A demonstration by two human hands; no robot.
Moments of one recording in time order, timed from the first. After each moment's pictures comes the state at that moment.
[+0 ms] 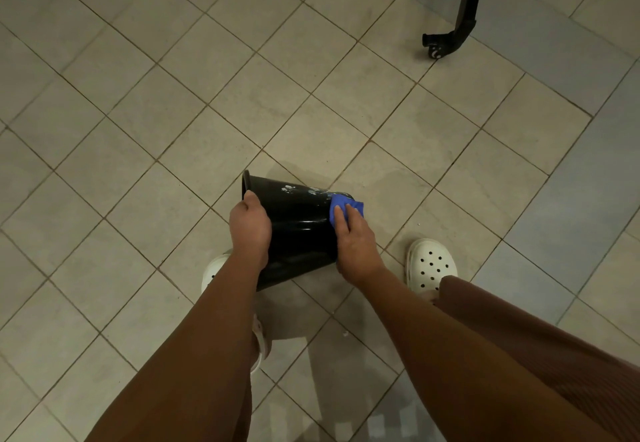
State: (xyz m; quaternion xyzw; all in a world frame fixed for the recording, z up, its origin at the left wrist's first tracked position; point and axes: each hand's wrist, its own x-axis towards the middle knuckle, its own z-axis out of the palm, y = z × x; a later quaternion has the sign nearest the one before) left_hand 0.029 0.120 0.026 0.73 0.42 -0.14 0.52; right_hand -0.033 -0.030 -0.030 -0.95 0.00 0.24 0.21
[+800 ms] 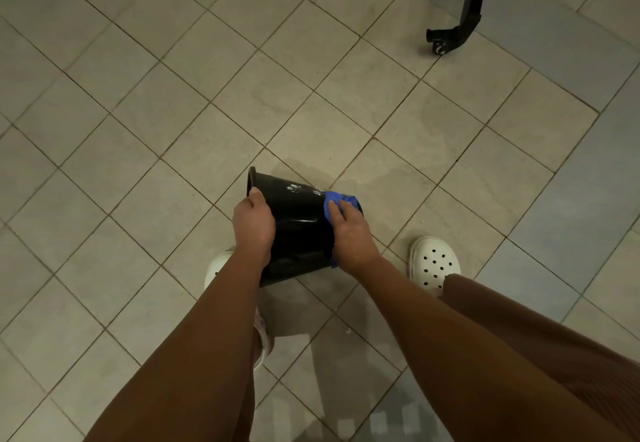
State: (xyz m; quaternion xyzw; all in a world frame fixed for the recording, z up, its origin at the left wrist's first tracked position) left_hand 0.027 0.120 0.028 0.75 0.40 -0.15 0.51; right_hand -0.016 -0.025 -0.032 -0.94 0.01 0.24 0.26
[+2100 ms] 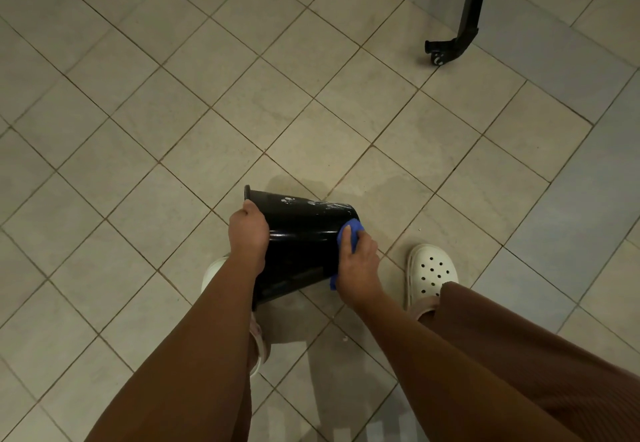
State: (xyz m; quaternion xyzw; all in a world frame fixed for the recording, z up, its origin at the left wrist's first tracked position) left_hand 0.030 0.126 0.027 0.73 0.44 -0.16 0.49; right_hand -0.055 -0.021 -0.035 -0.92 0.13 0.22 0.31
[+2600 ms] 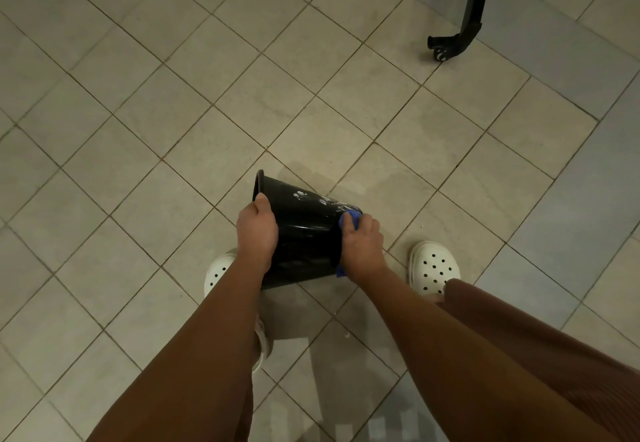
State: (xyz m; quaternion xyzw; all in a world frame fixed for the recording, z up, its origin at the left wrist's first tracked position) left_hand 0.021 0.118 0.031 0.77 0.37 -0.16 0.50; right_hand -0.026 -0.035 -0.036 -0.94 0.07 0.27 0.20
